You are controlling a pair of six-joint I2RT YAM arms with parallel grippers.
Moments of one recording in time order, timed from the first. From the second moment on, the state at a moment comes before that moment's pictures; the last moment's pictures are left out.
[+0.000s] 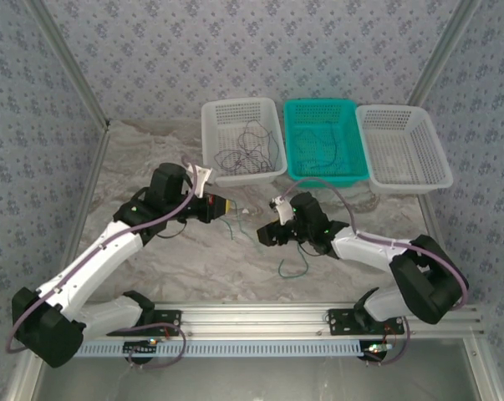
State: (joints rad) left arm -0.56 1.09 0.94 -0.47 0.46 -0.39; right arm 0.68 1.39 0.59 0.13 -0.40 0.30
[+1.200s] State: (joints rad) left arm -0.57 1.07 0.95 -0.40 0.45 -0.41; right arm 0.75 1.33 0.66 0.28 -0.33 0.46
